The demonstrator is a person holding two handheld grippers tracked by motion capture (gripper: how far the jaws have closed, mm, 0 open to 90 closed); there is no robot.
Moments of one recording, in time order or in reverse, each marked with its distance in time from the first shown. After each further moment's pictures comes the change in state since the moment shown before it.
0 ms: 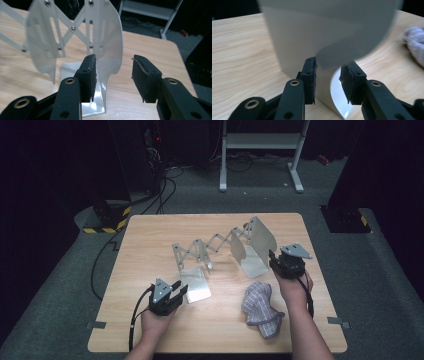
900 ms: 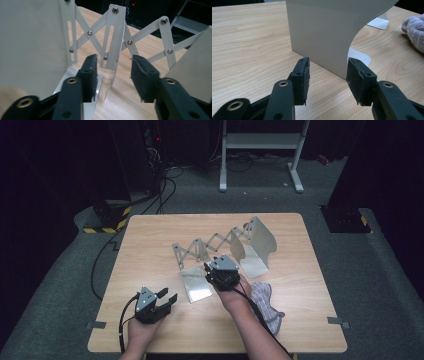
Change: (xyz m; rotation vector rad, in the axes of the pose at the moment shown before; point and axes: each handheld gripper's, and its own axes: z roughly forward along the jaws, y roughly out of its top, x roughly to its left) left arm 0.031 -0.031 -0.027 0.002 -0.022 -0.058; right arm 0.176 0.014 0.022 -0.025 0.283 -0.183
